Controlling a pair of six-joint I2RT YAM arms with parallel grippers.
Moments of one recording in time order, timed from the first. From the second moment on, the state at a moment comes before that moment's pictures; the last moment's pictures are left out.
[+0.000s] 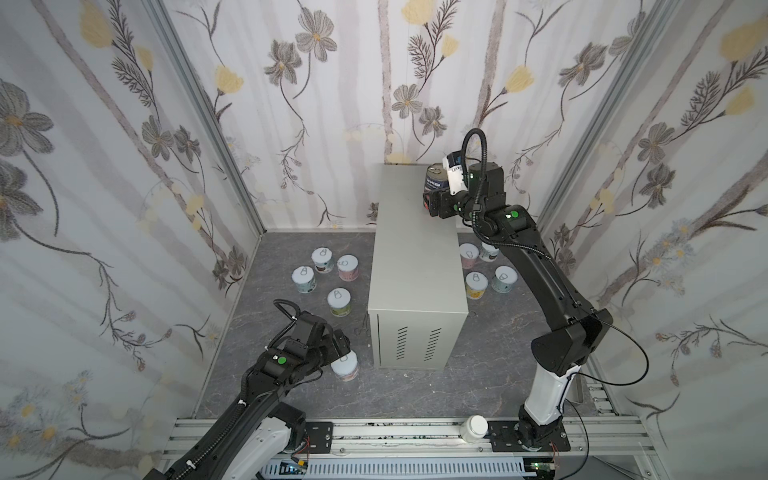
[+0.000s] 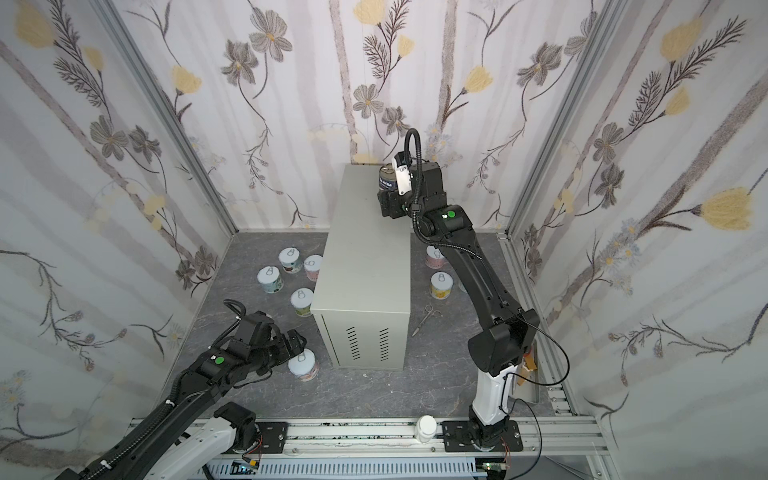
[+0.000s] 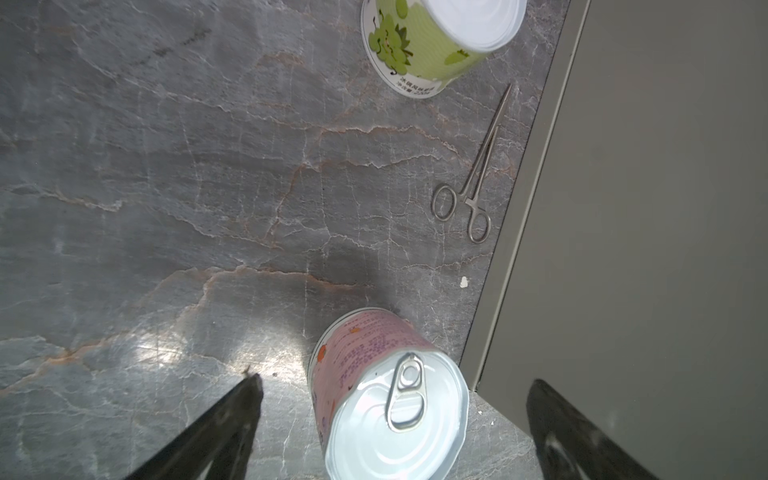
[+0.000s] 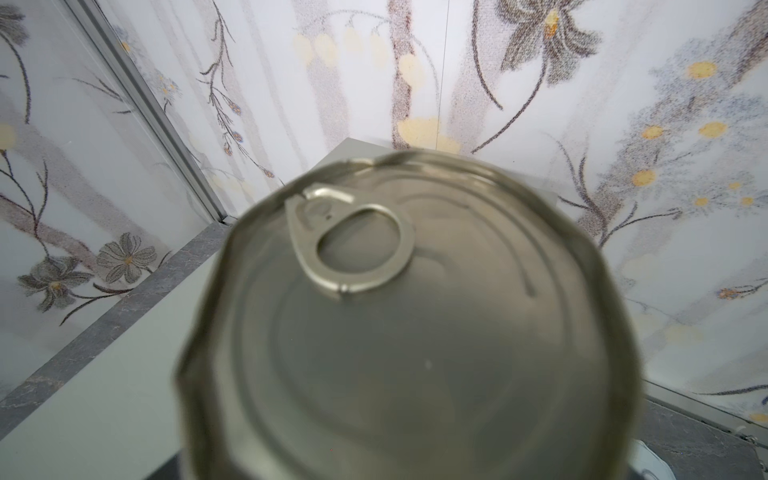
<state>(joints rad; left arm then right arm) -0.43 0.78 0.54 -0.72 0.05 -0.85 0.45 1.83 2.07 -0.55 -0.03 0.03</state>
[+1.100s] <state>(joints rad) -0.43 0.79 0.53 -0.70 0.07 -0.85 0.45 1.66 1.60 -0.06 -0.07 0.02</state>
